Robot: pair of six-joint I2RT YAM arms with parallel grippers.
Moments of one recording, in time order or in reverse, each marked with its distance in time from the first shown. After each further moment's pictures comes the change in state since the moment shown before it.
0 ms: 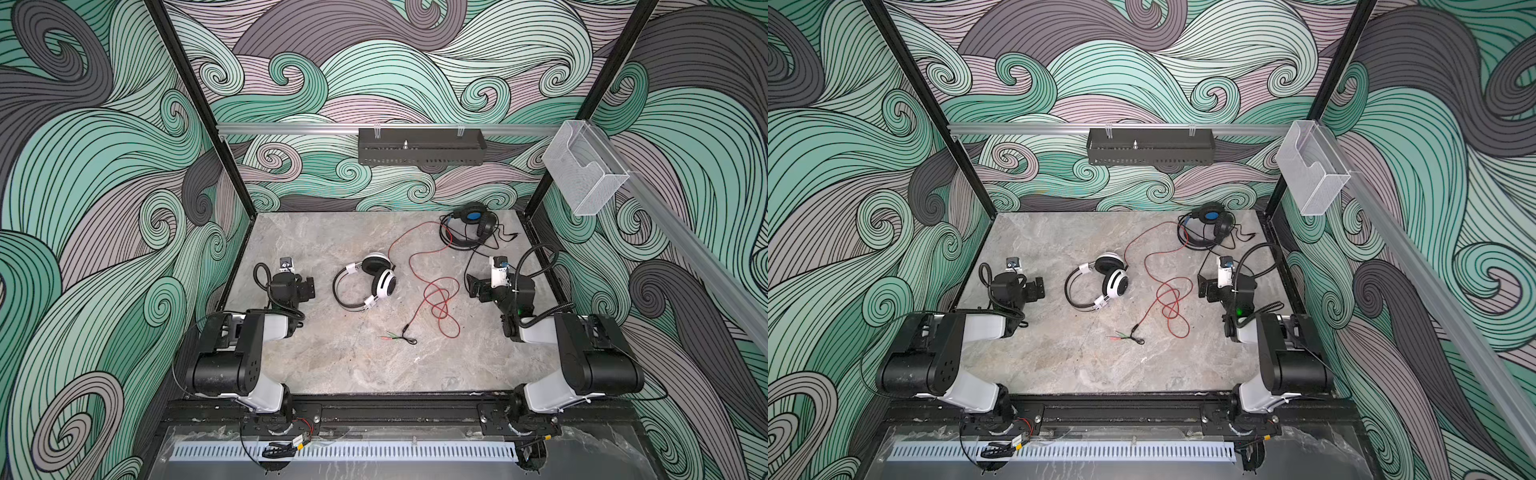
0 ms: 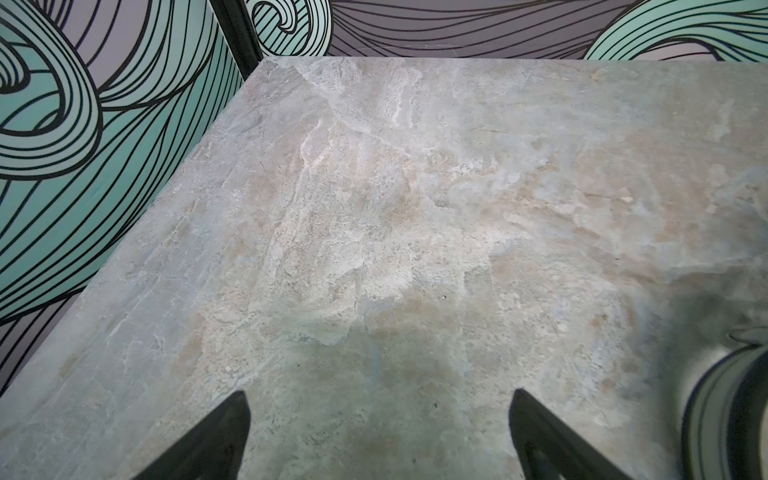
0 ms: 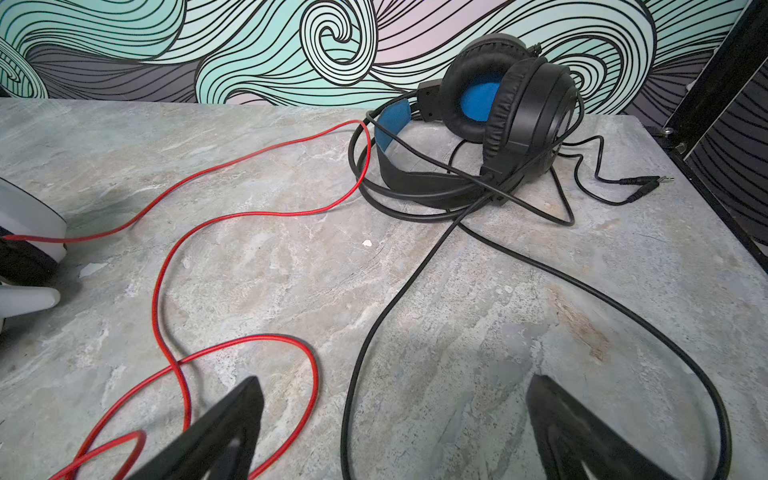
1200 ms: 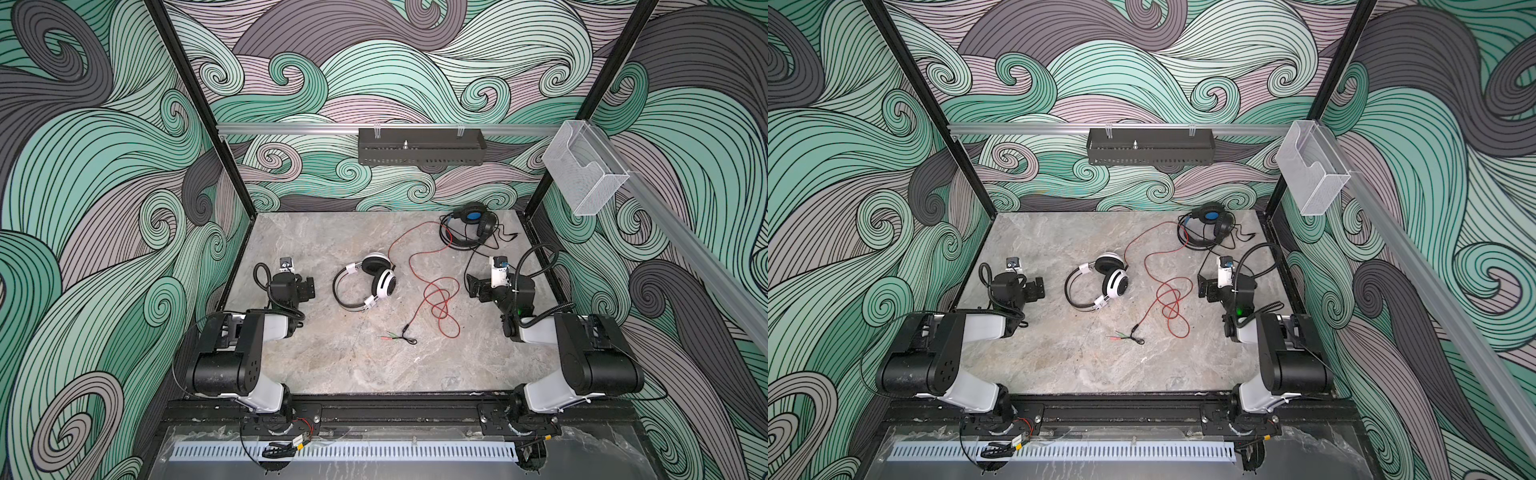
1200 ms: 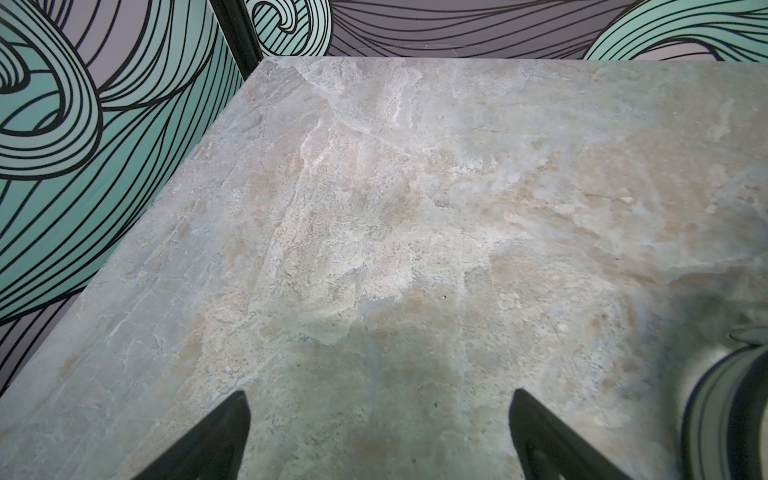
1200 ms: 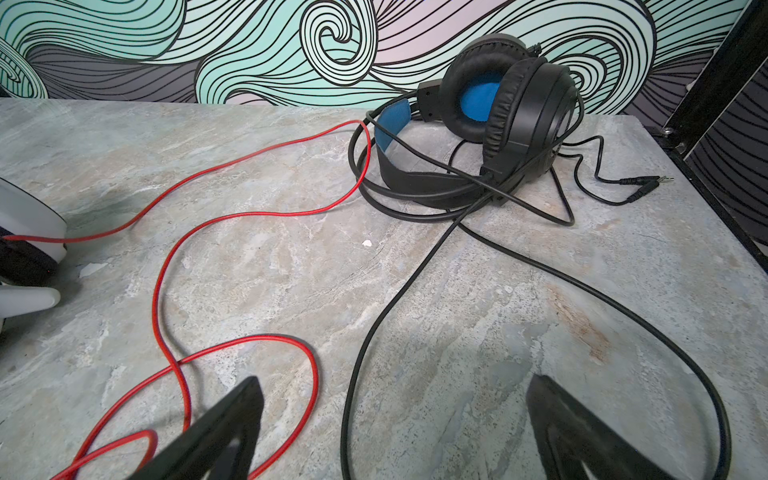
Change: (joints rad) left arm 0.000 0.000 0.000 0.000 0.000 0.000; right arm 0.000 0.000 0.000 0.000 0.005 0.001
